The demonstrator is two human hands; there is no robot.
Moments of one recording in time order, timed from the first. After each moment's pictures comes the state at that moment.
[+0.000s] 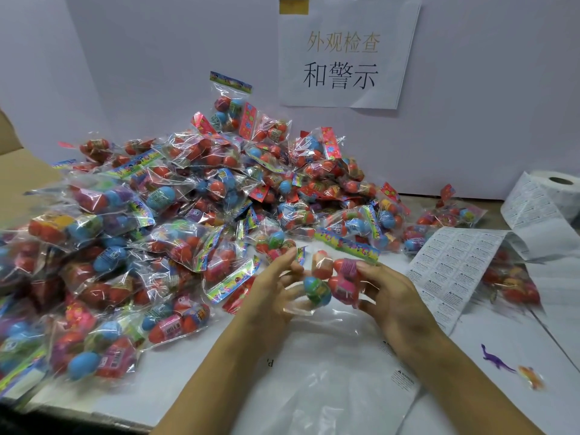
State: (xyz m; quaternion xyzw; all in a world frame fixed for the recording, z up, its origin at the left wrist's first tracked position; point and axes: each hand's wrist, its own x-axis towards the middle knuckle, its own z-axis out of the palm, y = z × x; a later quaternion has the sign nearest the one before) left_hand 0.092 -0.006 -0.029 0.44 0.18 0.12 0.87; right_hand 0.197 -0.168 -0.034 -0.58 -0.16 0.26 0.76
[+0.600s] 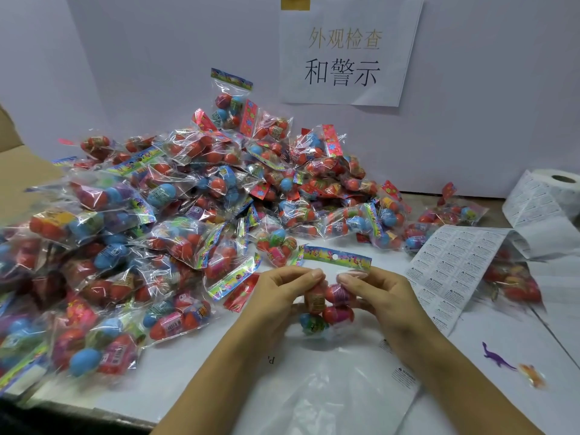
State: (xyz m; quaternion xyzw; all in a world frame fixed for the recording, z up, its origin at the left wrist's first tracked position) left_hand 0.092 -0.009 -0.037 0.58 0.15 0.13 0.79; right_hand 0.184 -0.170 -0.030 -0.64 -0.23 0.23 0.70
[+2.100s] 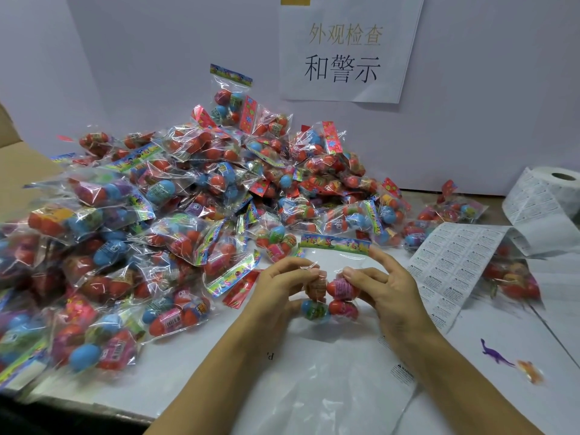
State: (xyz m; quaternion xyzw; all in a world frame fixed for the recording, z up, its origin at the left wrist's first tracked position) left_hand 0.101 -0.008 -0.044 0.54 0.16 0.14 0.81; right_hand 0.190 -0.164 -0.038 -0.61 -0.16 0.18 0.75
